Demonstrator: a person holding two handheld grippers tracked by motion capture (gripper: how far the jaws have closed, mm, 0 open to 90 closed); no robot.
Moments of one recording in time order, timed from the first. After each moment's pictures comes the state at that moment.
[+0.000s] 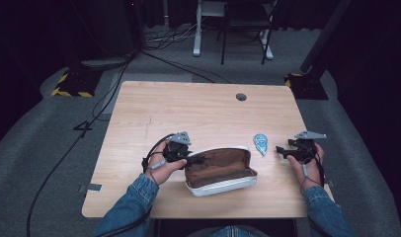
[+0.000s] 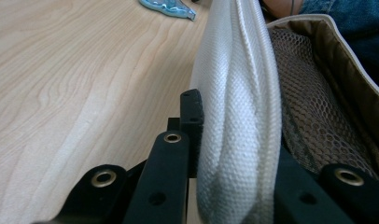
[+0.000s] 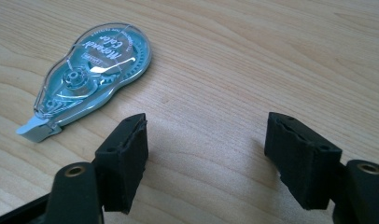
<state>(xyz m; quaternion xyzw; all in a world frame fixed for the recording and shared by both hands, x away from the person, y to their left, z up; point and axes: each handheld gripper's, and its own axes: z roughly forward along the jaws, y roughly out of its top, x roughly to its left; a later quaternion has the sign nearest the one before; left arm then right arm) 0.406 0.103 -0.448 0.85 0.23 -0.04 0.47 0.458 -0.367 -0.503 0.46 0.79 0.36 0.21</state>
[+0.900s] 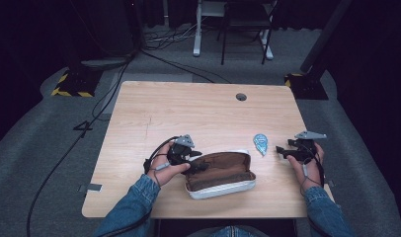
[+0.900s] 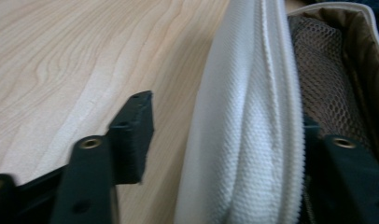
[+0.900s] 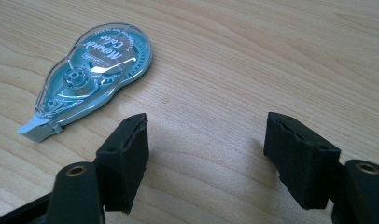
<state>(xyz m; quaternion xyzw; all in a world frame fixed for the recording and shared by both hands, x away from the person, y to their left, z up) 0.409 0.096 -0.459 0.87 0.24 -0.02 0.44 0.458 -0.366 -0.503 0.46 0.79 0.36 0.21</state>
